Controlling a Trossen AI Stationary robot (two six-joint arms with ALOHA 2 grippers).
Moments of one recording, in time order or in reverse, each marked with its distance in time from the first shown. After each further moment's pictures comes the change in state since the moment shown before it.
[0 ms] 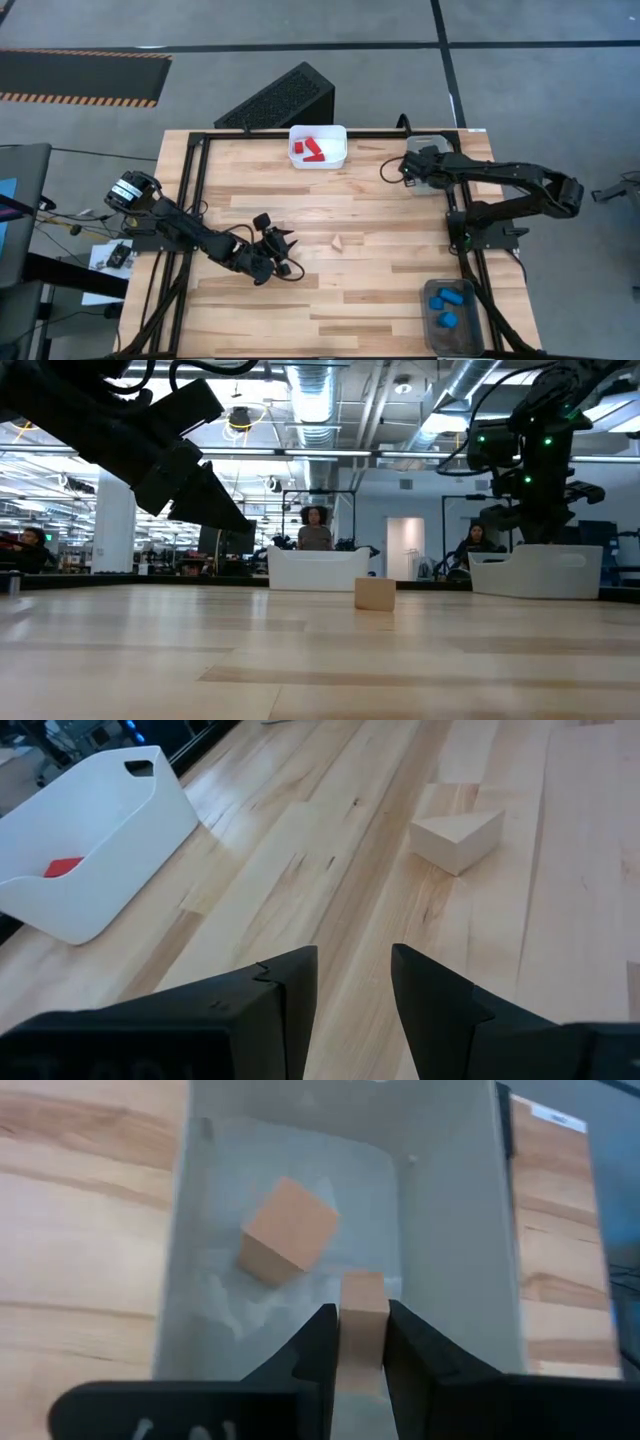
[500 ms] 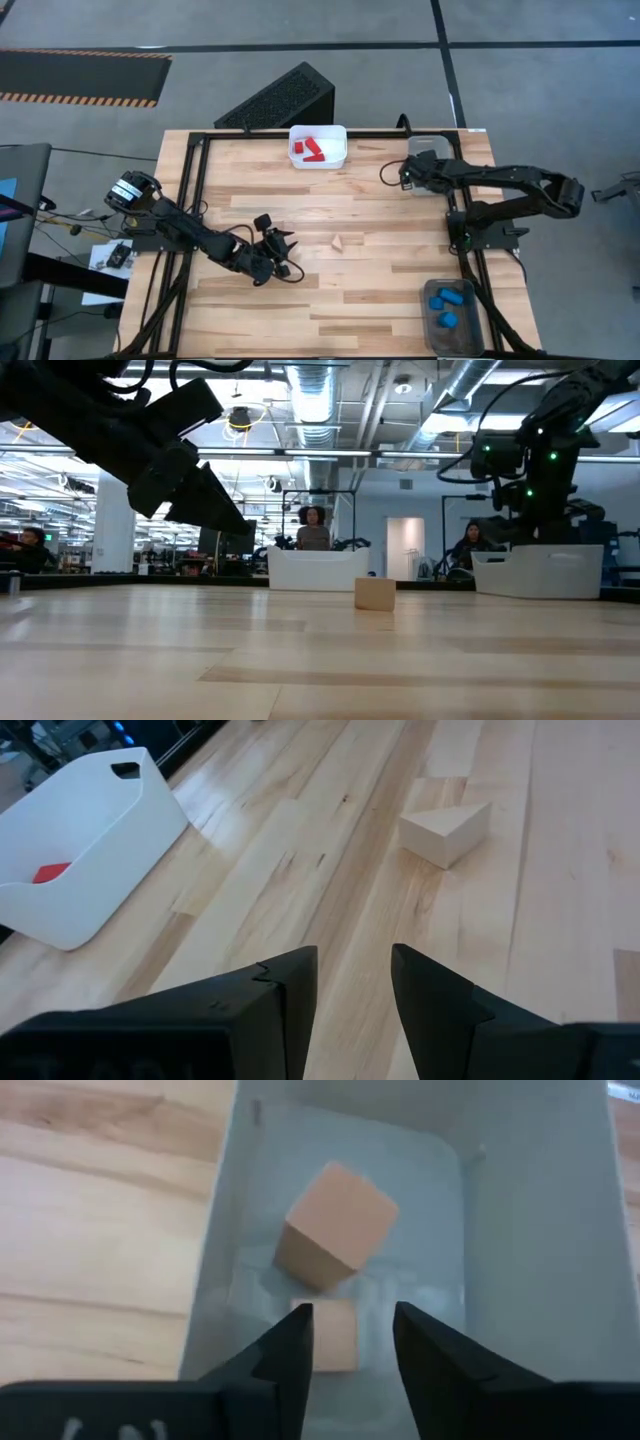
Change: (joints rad) left arm -0.003 0.000 0.000 0.000 0.020 0.024; right arm -0.003 -0.003 -0.111 0.221 -0.053 -0.024
